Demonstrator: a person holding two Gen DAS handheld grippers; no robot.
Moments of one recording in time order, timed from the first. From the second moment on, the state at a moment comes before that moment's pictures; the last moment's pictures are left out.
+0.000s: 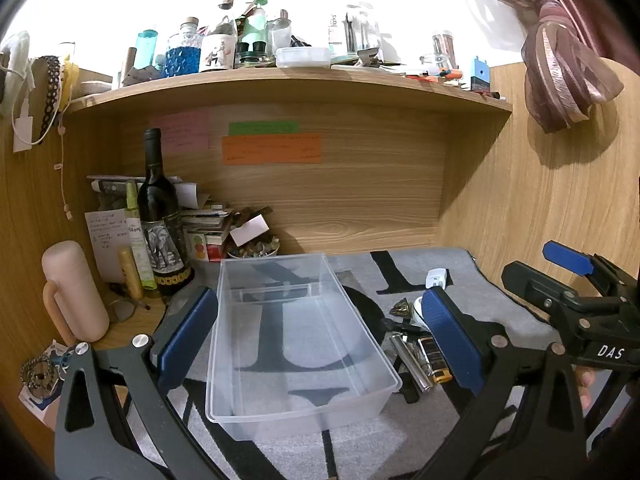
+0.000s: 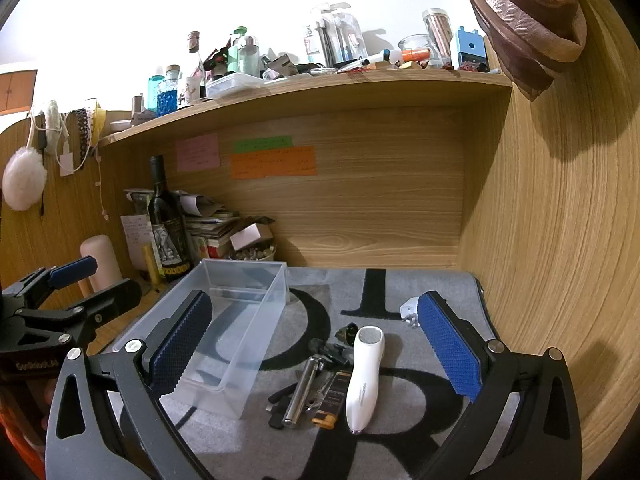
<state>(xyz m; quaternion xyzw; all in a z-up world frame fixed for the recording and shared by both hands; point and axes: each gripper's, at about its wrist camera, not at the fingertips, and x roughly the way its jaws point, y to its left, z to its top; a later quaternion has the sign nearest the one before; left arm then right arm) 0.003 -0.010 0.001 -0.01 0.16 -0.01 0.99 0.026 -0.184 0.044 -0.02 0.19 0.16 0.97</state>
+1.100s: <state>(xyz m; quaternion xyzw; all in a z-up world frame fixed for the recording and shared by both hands) 0.006 -0.005 -0.001 -0.01 0.16 -0.01 0.99 0.036 -0.183 0.035 -0.02 0.20 0.16 0.97</state>
